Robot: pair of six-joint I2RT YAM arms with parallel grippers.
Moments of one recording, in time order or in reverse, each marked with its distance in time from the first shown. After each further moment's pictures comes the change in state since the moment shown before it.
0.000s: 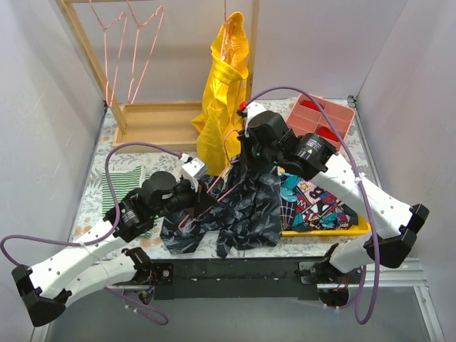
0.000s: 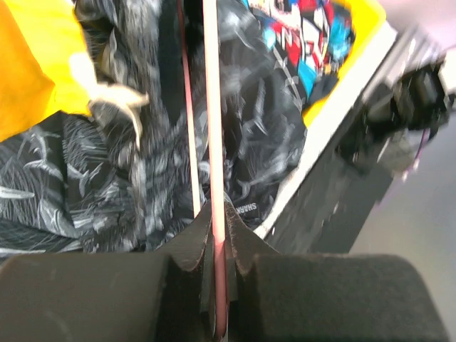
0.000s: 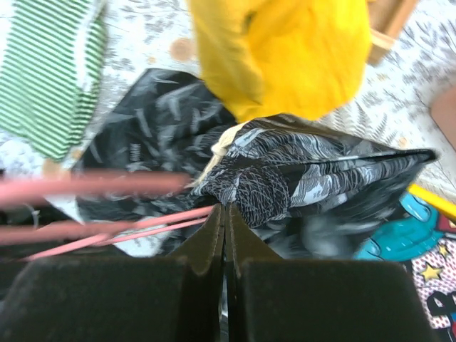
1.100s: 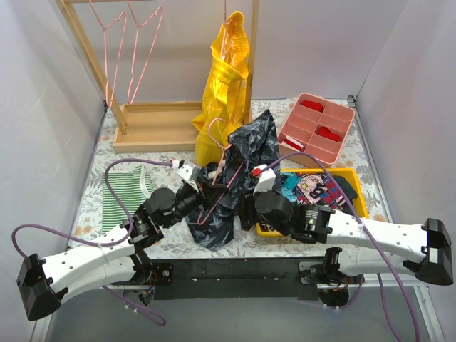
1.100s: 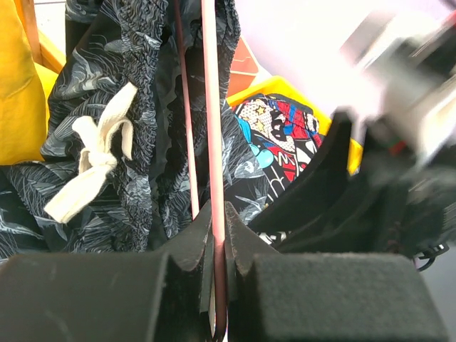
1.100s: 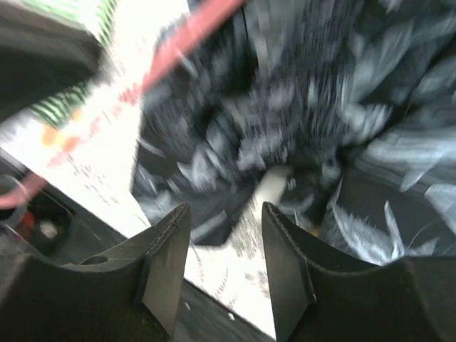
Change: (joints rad) left arm -0.102 -0.032 -0.319 0.685 -0.290 -0.123; right arm 0.371 -0.358 -0.839 0.575 0.305 0.273
